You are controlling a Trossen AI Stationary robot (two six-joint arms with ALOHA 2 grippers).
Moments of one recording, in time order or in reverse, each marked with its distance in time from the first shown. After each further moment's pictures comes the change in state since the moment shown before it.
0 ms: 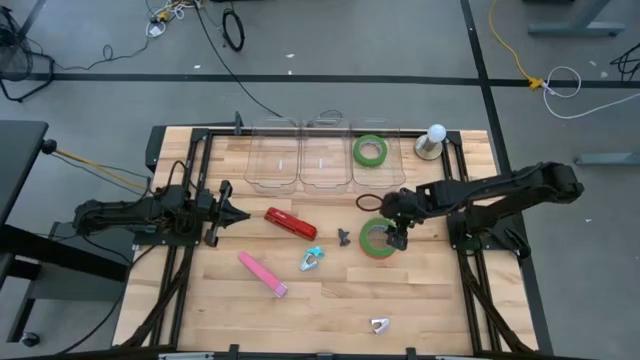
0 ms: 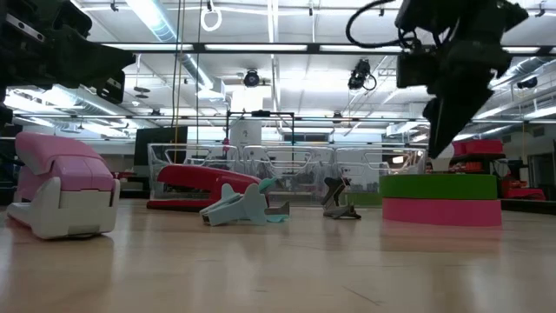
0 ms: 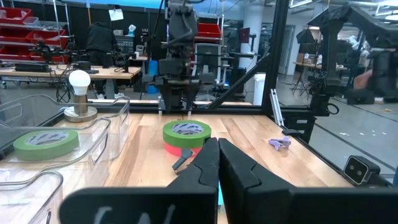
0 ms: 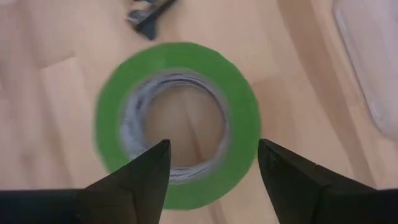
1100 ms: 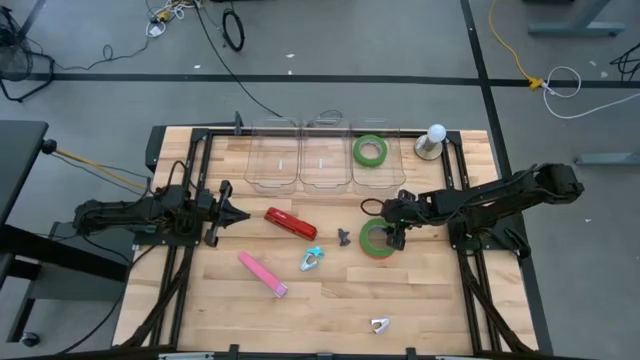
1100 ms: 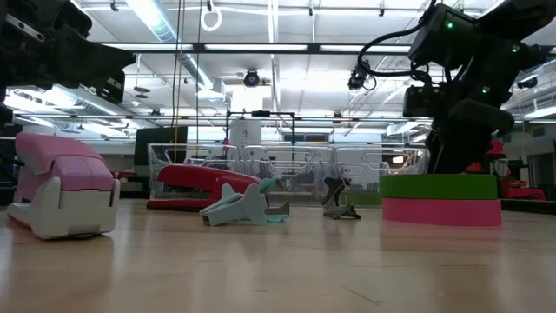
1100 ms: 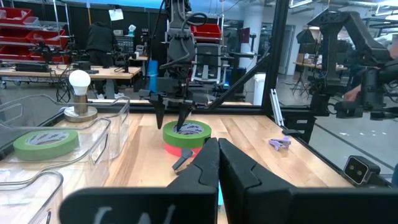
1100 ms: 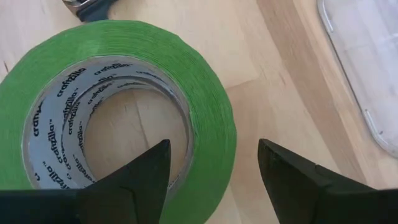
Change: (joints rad) left arm 0.000 0.000 0.000 0.000 0.000 0.000; right arm 0.000 0.001 -0.227 0.311 0.110 -0.063
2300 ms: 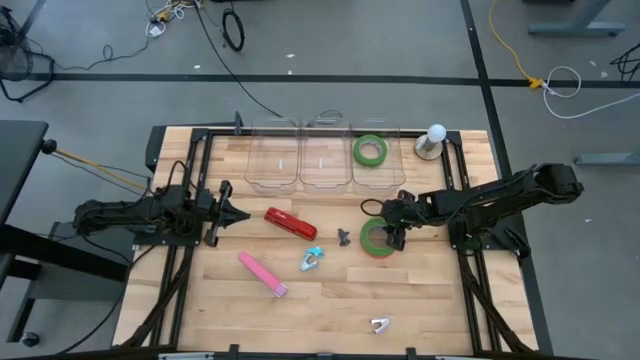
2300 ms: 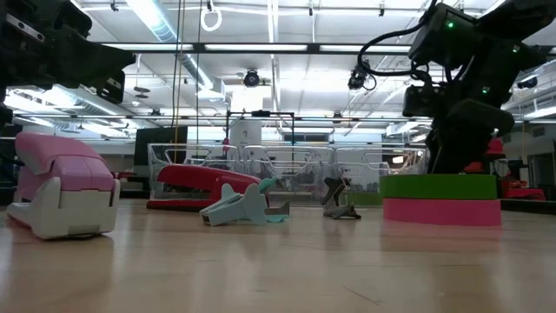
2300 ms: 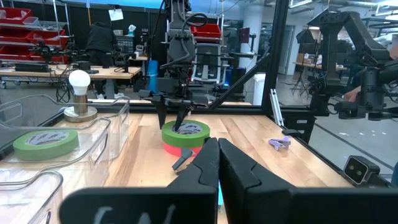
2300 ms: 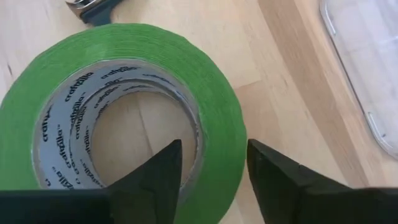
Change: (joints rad) left arm 0.000 0.000 0.000 0.000 0.000 0.000; right arm 0.000 0.001 -0.002 0.010 0.000 -0.001
